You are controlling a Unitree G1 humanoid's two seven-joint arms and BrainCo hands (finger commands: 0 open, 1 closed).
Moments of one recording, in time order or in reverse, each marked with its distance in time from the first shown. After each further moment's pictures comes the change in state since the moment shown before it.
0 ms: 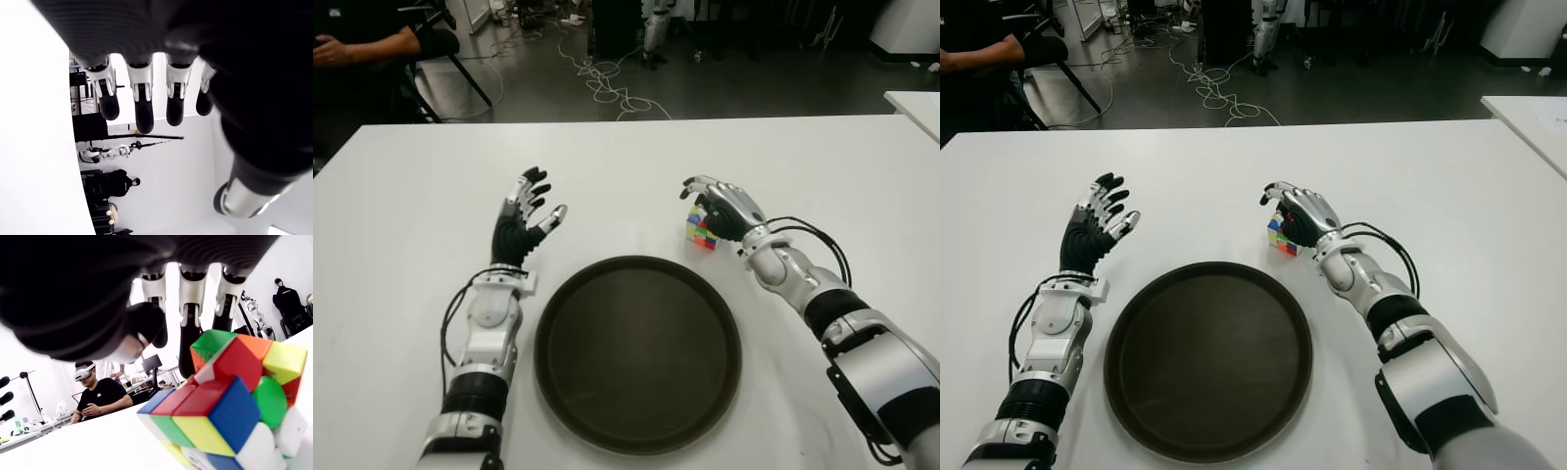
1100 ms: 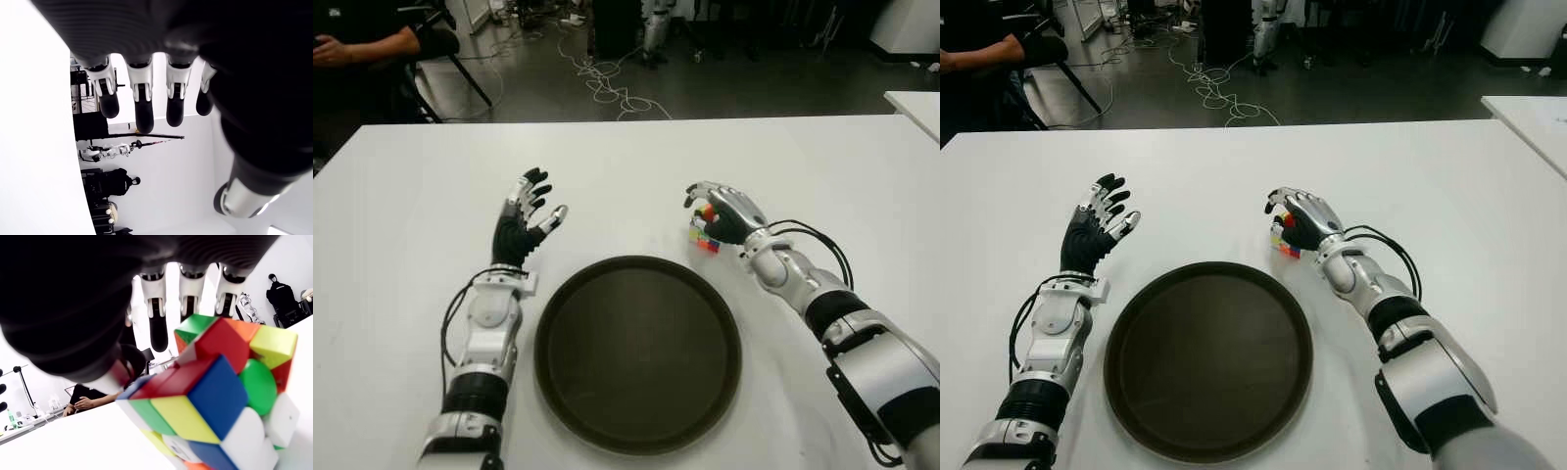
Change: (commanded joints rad) left arm -0.006 0.007 -0.005 0.003 0.015 0.001 0.003; right arm -0.022 -0.010 0.014 0.014 -0.014 0.035 0.042
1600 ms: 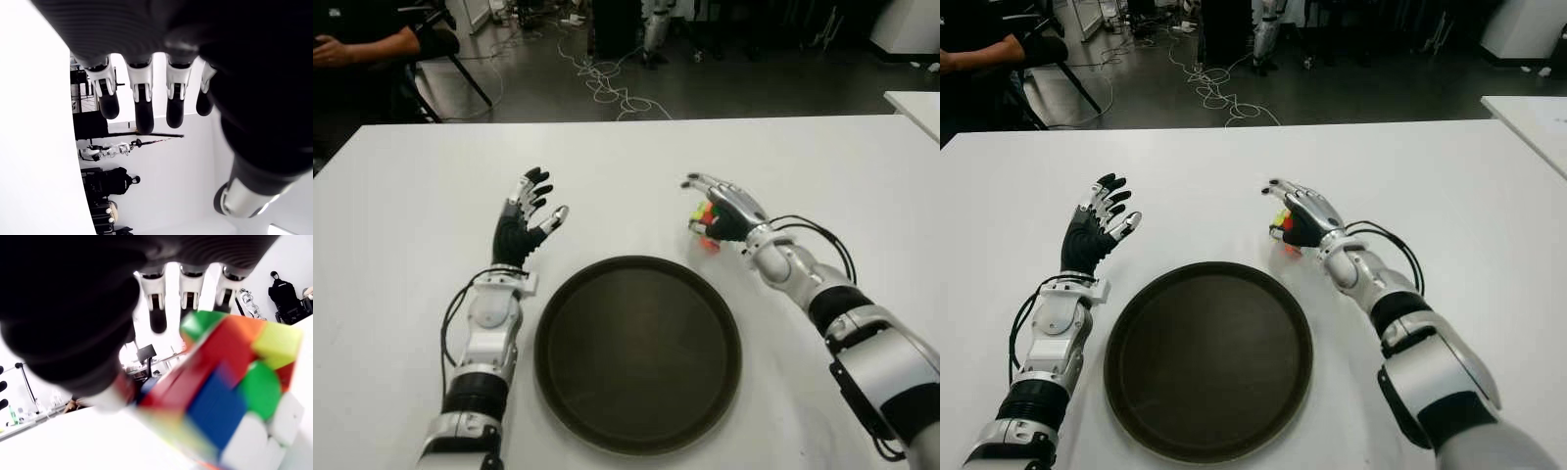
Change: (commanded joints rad) left arm -0.003 0.000 0.003 0.012 -0.003 -0.009 -0.003; right arm -0.013 -0.022 0.019 -0.005 -0.018 0.002 0.041
